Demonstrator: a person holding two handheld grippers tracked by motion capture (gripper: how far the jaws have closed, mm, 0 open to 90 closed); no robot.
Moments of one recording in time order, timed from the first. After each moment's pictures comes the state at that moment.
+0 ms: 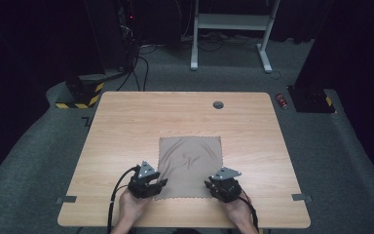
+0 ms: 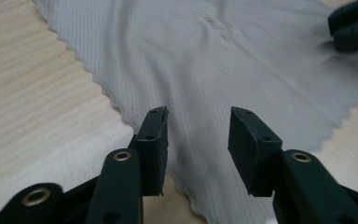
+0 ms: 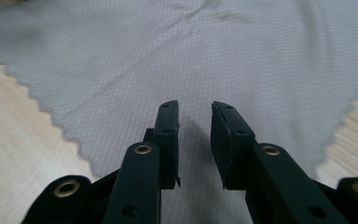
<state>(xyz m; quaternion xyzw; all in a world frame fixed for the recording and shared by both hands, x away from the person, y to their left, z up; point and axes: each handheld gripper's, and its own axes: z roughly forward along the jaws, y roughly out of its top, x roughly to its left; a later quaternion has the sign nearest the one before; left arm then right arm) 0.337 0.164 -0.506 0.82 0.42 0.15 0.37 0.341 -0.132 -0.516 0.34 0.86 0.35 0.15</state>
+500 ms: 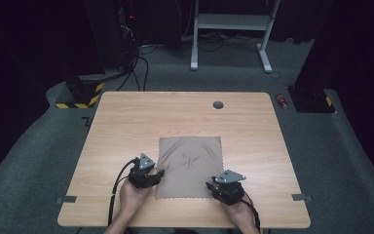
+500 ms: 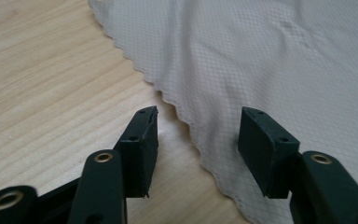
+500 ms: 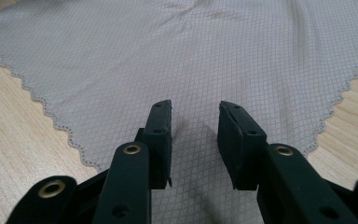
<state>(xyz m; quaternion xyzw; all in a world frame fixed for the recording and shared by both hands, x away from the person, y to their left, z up) 0.365 0.177 -0.525 0.80 0.44 0.20 0.36 0.336 -0.143 -0.523 0.34 0.85 0.37 0.16</state>
